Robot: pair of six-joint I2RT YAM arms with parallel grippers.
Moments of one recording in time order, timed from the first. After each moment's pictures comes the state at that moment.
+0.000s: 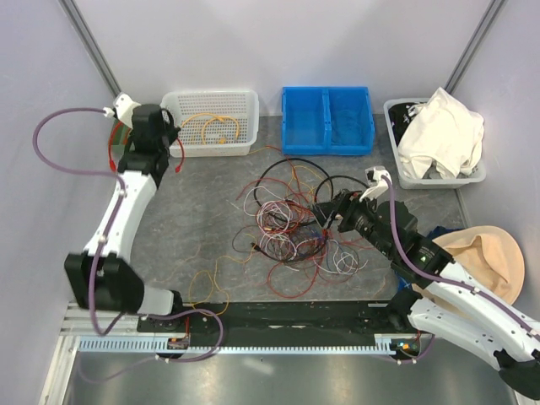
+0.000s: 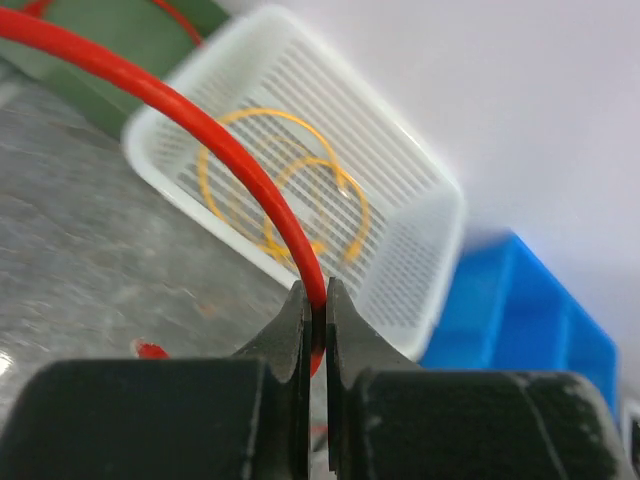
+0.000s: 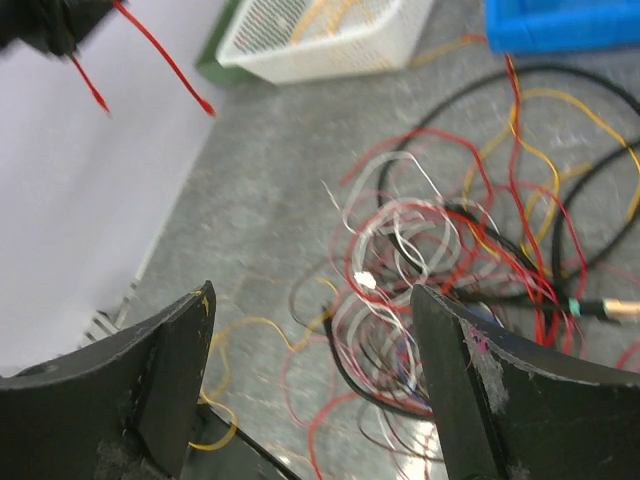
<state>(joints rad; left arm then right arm) -0.13 1.32 1.24 -0.22 -0.36 -0.73 0.77 0.73 0.74 -0.17 0.16 0.65</state>
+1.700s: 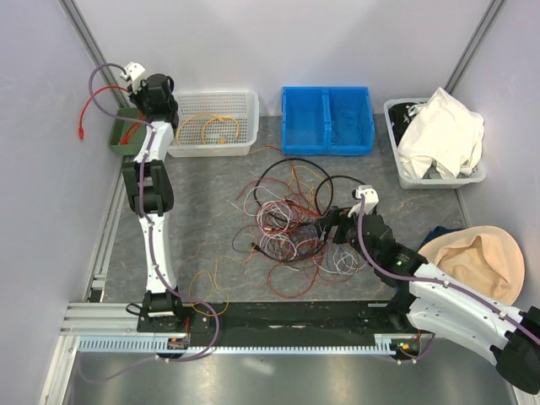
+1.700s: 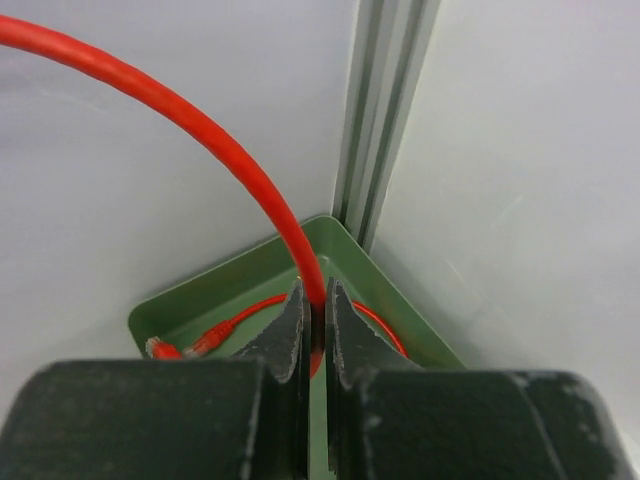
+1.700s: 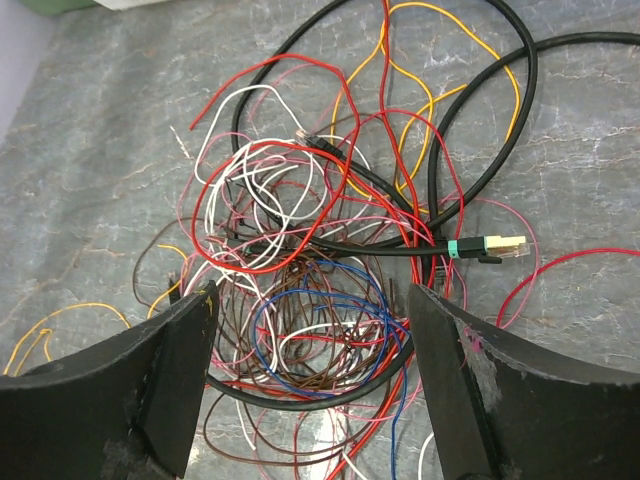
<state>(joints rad) 0.07 2.52 2.30 0.15 -0.94 -0.17 0.77 0.78 0.43 0.02 0.28 0.55</state>
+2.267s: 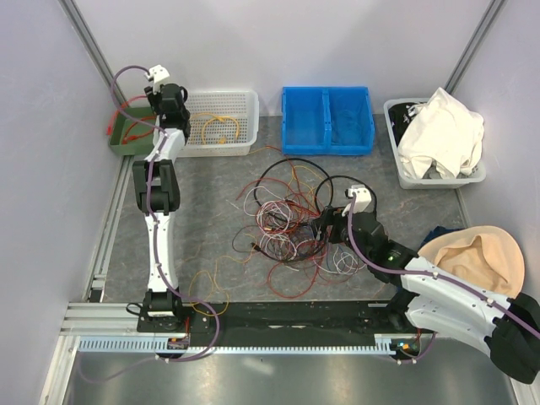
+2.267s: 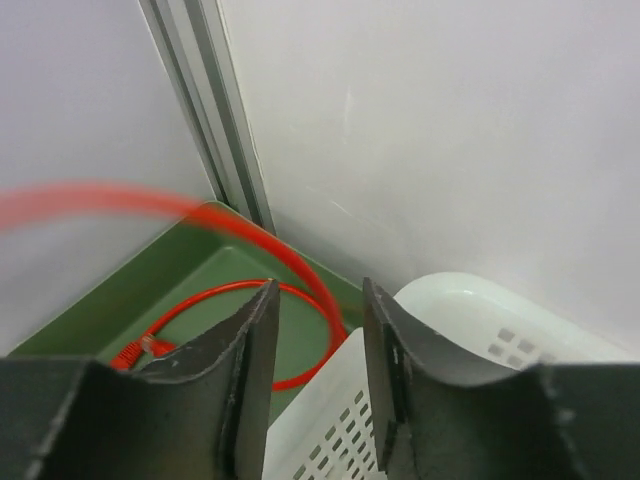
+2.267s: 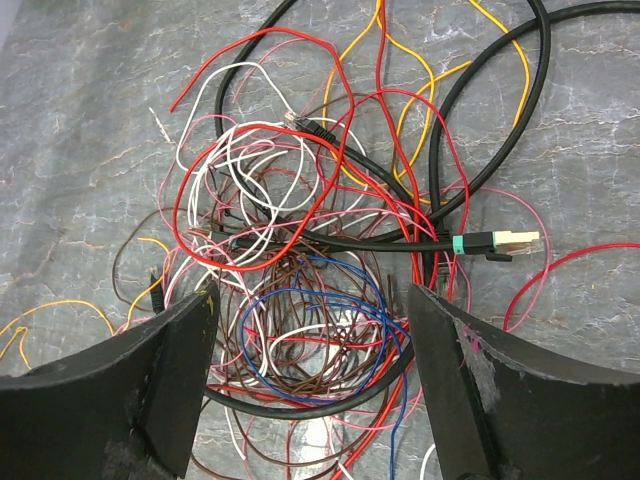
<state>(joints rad) 0.03 2.60 2.23 0.38 -0.70 0.04 0.76 0.90 0.43 0.08 0.27 0.55</state>
